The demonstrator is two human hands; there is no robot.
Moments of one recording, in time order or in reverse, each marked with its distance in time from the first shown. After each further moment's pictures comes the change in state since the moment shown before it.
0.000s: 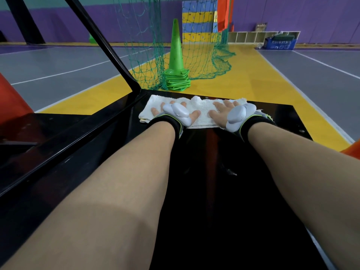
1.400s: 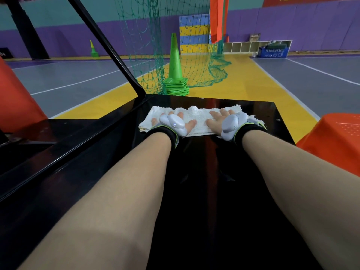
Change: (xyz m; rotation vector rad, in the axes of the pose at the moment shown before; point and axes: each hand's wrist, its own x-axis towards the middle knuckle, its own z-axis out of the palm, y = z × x) left_hand -0.077 -0.011 -0.002 0.054 0.045 0.020; right_hand -0.078 -0.009 -0.003 -0.347 -0.082 0.083
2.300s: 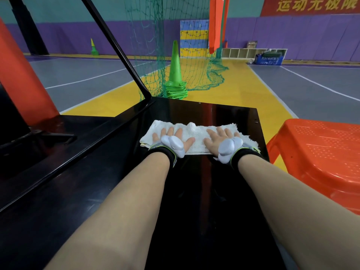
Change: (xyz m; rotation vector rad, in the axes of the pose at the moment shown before) left_hand -0.137 -0.010 -0.007 0.118 -0.006 0.019; right_hand -0.124 0.001 0.017 -0.058 0.059 -0.127
